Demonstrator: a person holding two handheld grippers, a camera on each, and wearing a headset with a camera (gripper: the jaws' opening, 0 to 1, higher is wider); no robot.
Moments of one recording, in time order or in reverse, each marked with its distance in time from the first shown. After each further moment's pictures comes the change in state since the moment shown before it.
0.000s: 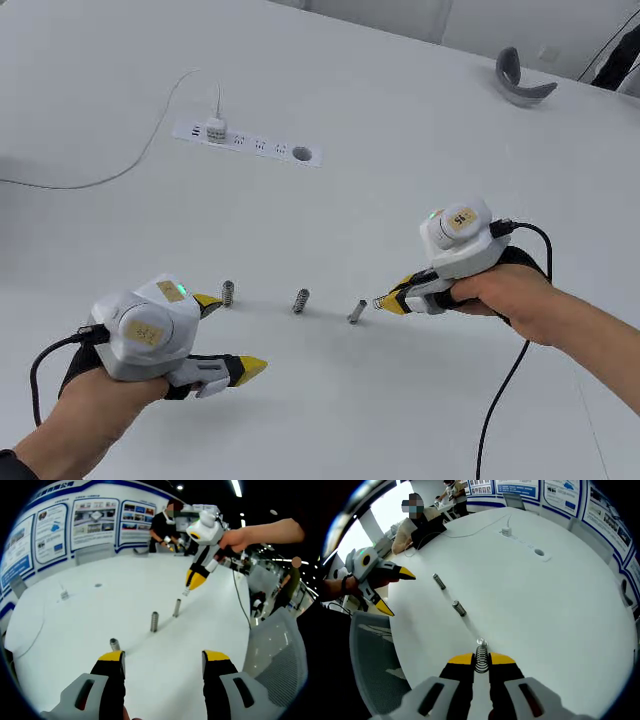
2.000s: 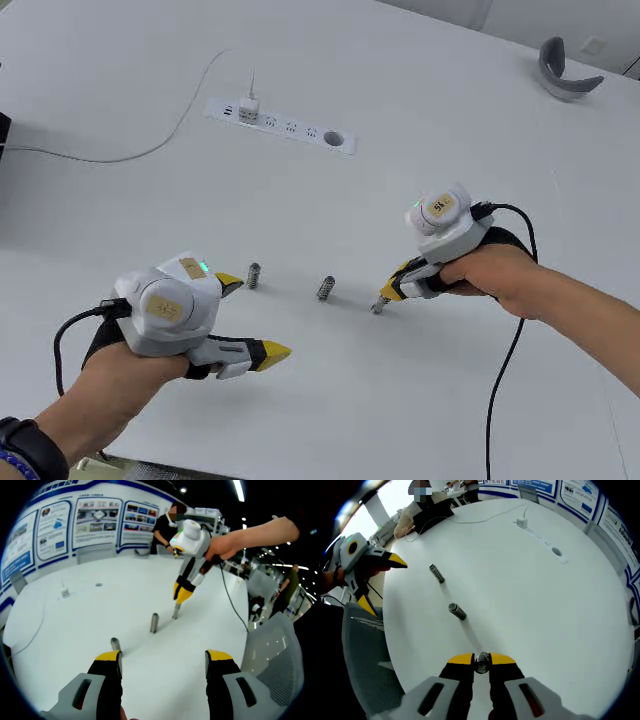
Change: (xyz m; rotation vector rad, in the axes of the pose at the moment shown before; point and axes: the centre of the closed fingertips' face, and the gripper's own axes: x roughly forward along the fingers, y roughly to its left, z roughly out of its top) left arm -0.005 0.001 0.003 -0.030 -0.016 -0.010; right arm 0.039 0.004 0.010 -0.102 0.101 0.019
